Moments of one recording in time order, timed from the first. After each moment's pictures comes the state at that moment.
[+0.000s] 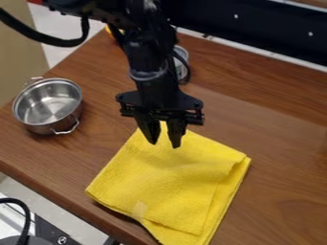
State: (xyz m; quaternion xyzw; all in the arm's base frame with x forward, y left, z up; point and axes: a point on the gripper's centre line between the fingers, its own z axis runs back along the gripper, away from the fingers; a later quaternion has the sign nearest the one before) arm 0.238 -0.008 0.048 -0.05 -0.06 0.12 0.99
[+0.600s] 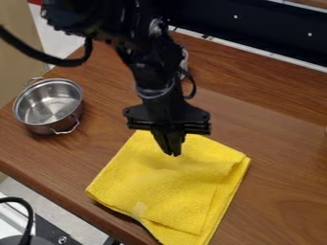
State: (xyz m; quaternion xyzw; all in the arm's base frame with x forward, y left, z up) arm 0.238 -0.011 0.034 -0.07 -0.08 0.16 0.98
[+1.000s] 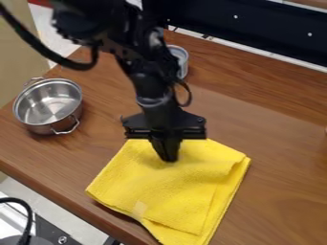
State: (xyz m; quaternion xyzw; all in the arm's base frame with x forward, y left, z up) arm 0.240 -0.018 0.016 -0.05 -0.07 0.18 0.98
